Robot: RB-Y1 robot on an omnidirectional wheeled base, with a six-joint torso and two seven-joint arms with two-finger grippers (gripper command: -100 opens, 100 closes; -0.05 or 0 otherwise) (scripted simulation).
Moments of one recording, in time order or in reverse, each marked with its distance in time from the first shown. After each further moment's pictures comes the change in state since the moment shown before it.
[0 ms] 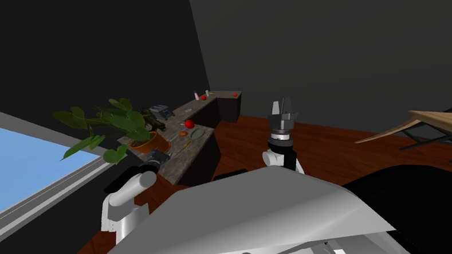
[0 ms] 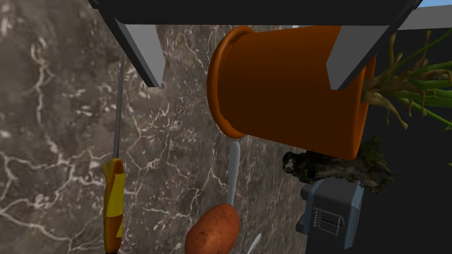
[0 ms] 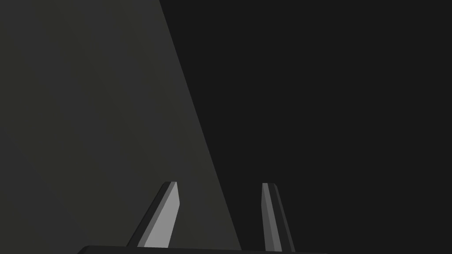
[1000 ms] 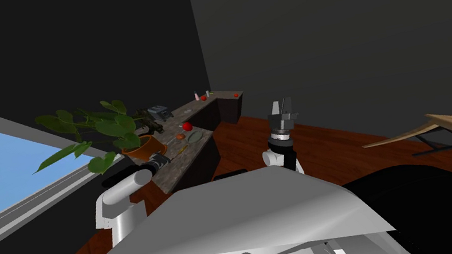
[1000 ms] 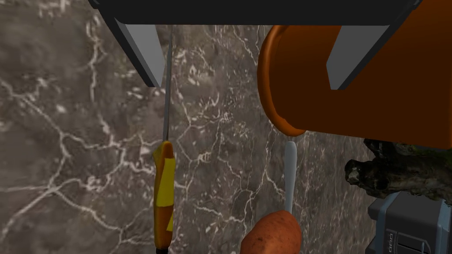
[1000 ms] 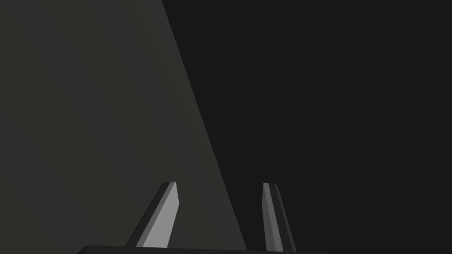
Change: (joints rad) left arm -0.053 0.032 0.047 0.039 0.008 0.248 0.034; right arm 0.000 0.000 0.000 0.000 0.000 0.000 0.000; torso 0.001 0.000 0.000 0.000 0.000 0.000
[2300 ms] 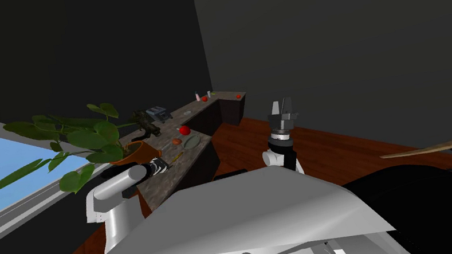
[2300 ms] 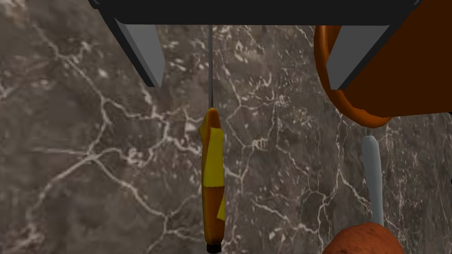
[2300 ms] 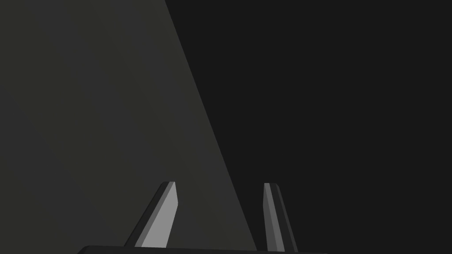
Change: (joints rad) left arm -0.081 0.080 0.038 0.073 -0.021 0.344 0.033; right arm 0.000 0.000 0.000 0.000 0.000 0.000 0.000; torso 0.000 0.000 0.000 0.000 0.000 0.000
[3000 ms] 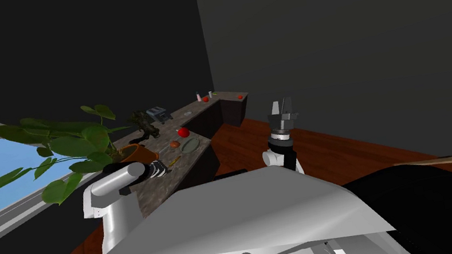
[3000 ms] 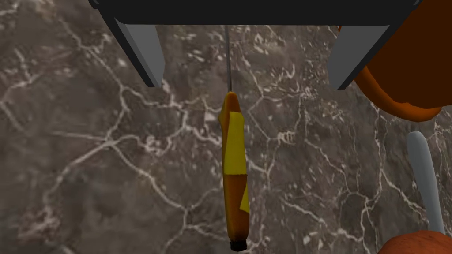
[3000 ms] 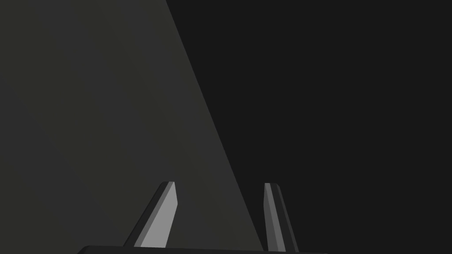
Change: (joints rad) left arm -0.041 0.043 0.000 0.040 -0.031 0.174 0.010; right arm 0.000 0.000 0.000 0.000 0.000 0.000 0.000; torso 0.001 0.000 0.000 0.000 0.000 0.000
